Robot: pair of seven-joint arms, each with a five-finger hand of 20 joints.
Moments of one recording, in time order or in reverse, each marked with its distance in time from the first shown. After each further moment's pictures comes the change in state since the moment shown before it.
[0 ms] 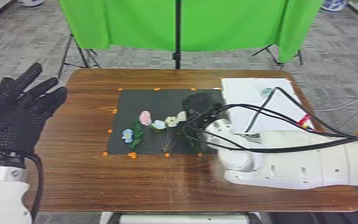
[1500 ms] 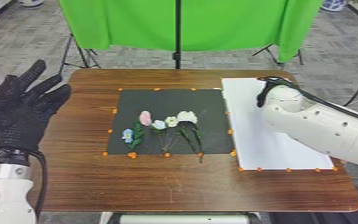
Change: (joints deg) left arm -1.8 0.7 1.8 0.2 -0.1 -0.1 0.8; right arm -9.9 9.0 28.5 19.2 25.8 -19.0 5.3
